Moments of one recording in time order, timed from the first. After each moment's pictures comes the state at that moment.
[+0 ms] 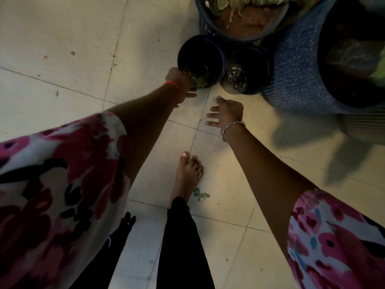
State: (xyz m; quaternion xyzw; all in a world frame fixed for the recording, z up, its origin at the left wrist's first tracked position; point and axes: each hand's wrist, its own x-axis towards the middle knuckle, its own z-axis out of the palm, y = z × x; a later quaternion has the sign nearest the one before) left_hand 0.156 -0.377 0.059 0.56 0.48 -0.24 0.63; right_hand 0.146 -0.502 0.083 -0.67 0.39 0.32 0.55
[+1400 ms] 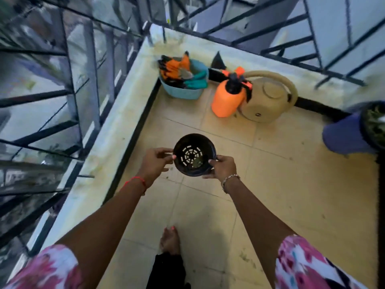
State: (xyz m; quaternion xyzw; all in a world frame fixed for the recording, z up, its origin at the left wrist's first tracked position) left_hand -0.615 0.042 0.338 0.20 0.74 0.34 0.54; right_hand -0.449 0.113 0.317 -0.69 -0.30 0.64 0.16
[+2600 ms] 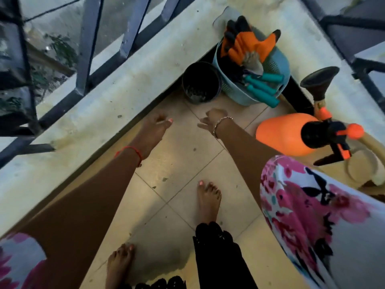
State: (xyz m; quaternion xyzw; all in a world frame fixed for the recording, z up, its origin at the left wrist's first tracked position) left_hand -0.744 0.166 0.155 0.00 0.78 0.42 0.46; right_hand -0.686 0.324 0.114 -0.67 -0.37 0.64 -0.04
